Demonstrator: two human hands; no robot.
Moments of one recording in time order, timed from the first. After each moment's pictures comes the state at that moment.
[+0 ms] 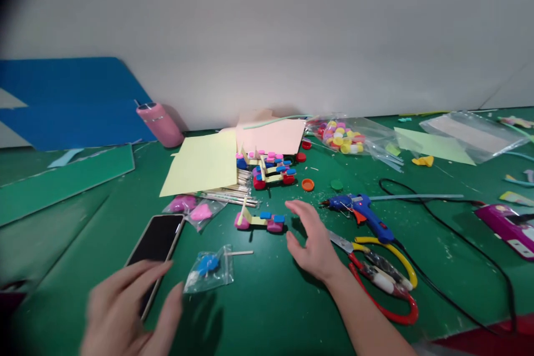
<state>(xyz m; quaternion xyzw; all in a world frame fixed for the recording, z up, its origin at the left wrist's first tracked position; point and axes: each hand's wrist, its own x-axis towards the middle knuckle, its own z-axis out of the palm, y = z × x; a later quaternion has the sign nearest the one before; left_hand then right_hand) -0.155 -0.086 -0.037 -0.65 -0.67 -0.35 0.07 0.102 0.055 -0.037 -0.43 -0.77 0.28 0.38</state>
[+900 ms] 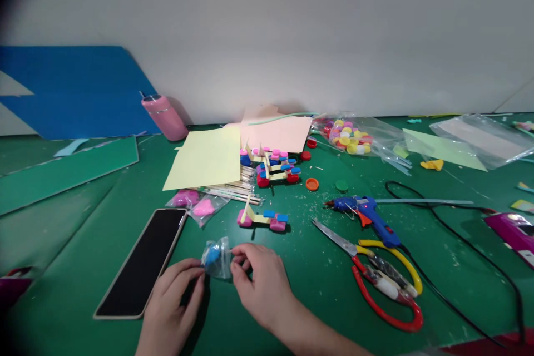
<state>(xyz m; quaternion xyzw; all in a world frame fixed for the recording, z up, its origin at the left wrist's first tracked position) -0.146 -0.059 -0.051 -0.69 -0.65 -0.30 0.07 0.020 0.004 -0.032 -0.44 -0.72 0.46 0.28</state>
